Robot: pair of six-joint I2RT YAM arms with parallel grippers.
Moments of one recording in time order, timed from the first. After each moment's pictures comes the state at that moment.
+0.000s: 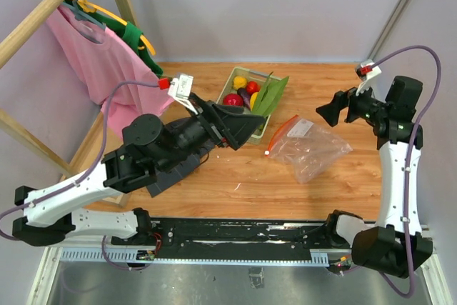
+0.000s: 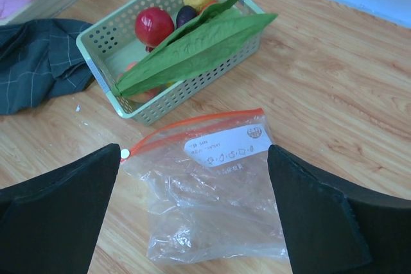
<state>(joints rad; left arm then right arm) -1.24 1.06 1.34 -0.07 -0.35 -0.72 -0.27 1.10 1.18 -0.60 -0.85 -0.28</state>
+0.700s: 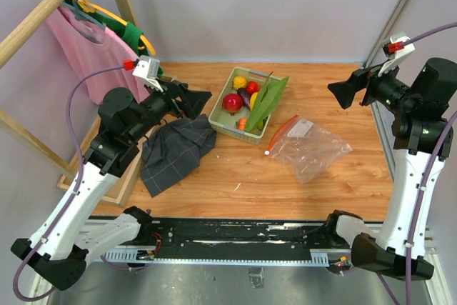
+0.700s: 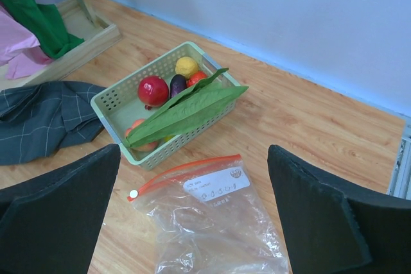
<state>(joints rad) -0.51 0.92 1.15 -0.17 0.13 -0.40 -0.27 1.07 1.55 -0.70 -0.80 -0.15</state>
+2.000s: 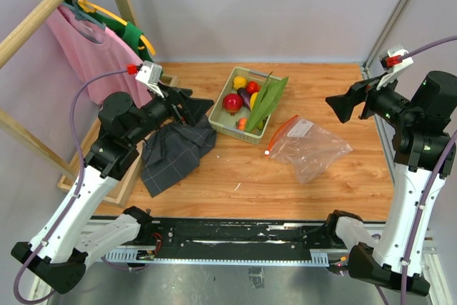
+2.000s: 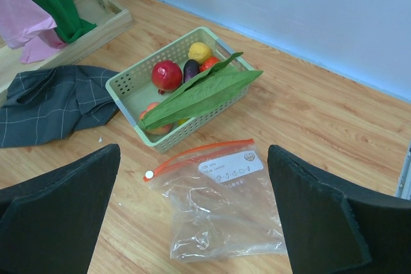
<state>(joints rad) -0.49 0.89 1.10 -0.16 0.24 -0.42 -0.27 0.99 1.54 -0.83 -0.82 -0.18</state>
